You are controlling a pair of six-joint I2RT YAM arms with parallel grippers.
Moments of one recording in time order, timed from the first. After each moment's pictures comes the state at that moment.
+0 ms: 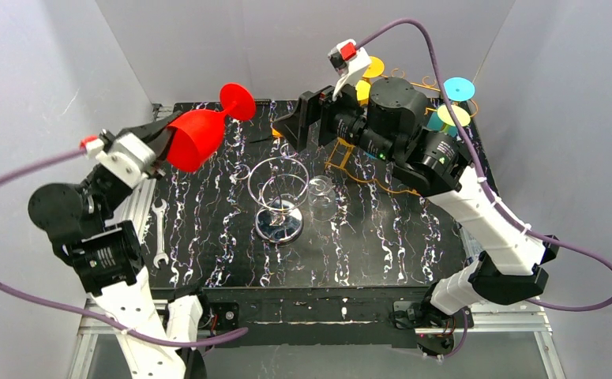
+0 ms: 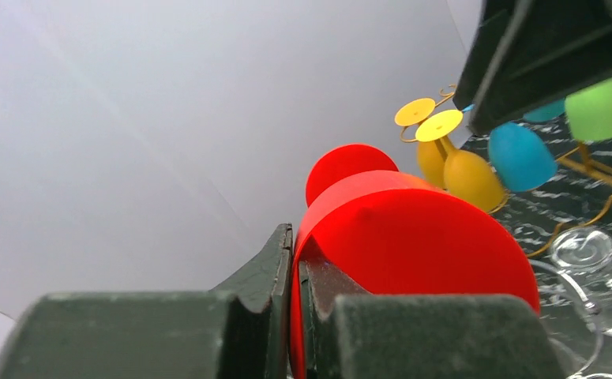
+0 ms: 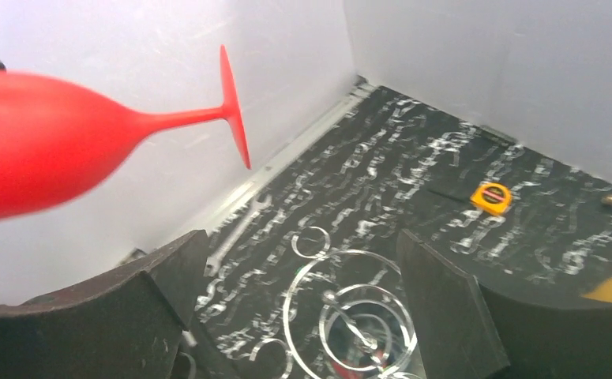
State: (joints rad) left arm 0.35 0.81 1.48 -0.14 1.01 0.09; right arm 1.01 1.47 2.01 -0.59 0.11 0.25
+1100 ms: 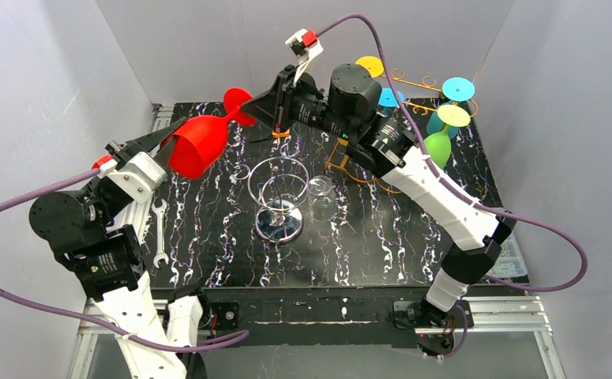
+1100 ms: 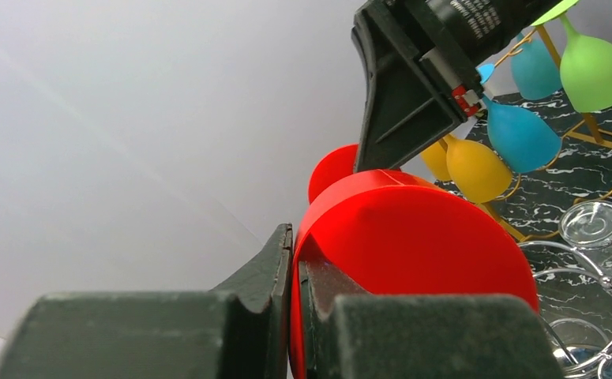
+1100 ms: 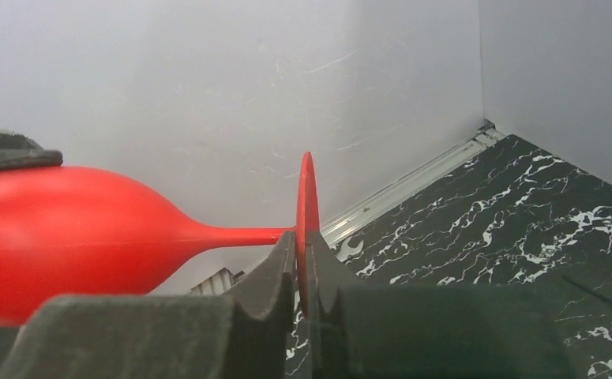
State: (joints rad) left arm 0.34 0.77 1.46 -0.09 1.09 0.22; right arm 0.96 1.68 2.07 -0.27 -0.21 0.42
